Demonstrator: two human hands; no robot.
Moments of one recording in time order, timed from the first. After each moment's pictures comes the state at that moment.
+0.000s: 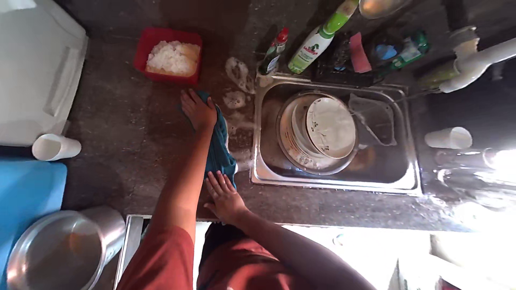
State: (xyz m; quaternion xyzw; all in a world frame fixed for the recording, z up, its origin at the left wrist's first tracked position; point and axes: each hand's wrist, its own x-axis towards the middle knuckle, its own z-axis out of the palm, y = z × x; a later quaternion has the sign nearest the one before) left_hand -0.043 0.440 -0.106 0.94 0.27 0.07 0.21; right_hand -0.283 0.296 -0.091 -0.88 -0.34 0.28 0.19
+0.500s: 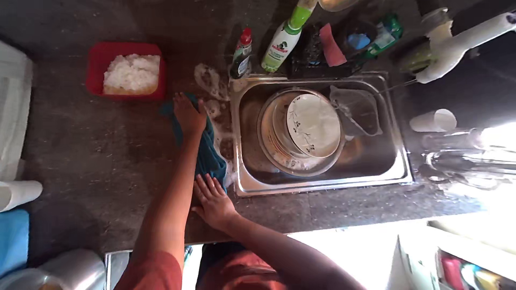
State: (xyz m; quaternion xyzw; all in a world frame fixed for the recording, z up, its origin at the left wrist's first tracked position) left_hand -0.003 0.400 -0.106 0.96 0.17 0.02 0.24; right_hand -0.240 0.286 -0.089 -0.89 -0.28 0.28 0.25
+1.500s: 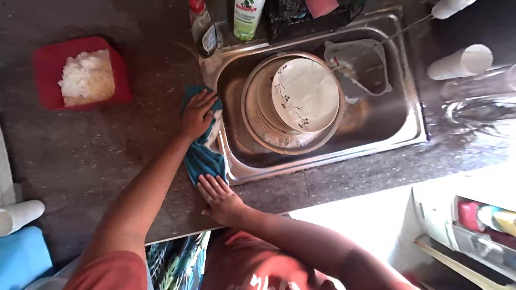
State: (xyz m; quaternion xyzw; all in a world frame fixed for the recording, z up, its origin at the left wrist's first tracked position) left_hand -0.023 0.365 -0.104 0.91 -0.28 -0.09 0.28; right_hand -0.257 0.238 -0.080 -0.85 -0.30 0.33 0.28
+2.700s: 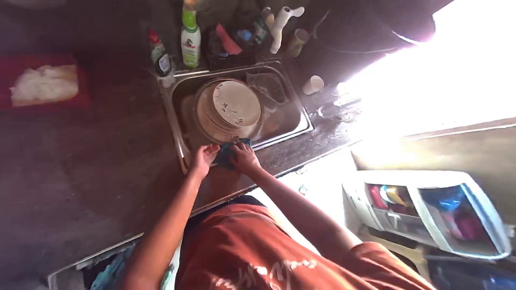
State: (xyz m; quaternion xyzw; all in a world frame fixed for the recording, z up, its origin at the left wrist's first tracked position) left_hand -0.205 0.216 -0.072 0.50 0.26 -0.29 0.78; right_hand -0.241 0.036 -0.066 -0.95 0.04 0.24 0.19
